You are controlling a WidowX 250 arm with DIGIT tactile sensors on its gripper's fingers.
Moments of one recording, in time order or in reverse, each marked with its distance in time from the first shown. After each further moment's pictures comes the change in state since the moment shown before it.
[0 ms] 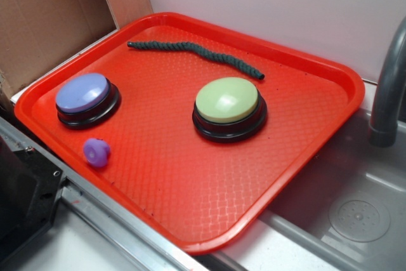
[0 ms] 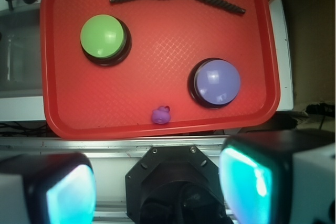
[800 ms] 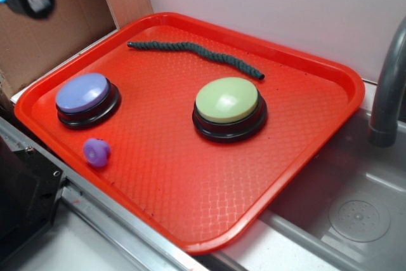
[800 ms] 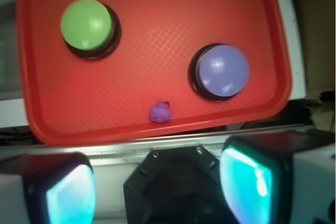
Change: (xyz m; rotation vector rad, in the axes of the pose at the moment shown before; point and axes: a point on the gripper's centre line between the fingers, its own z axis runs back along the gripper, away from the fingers) arm 0.004 -0.003 -0.053 0.009 0.053 0.058
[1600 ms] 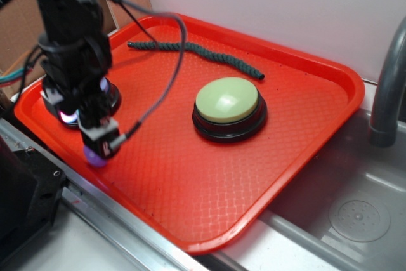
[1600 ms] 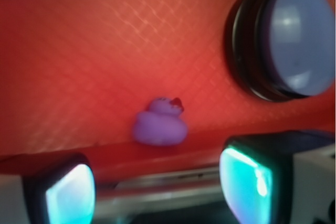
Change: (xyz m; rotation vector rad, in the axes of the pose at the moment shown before) arm -0.005 0.006 -0.151 0.164 0.165 -0.046
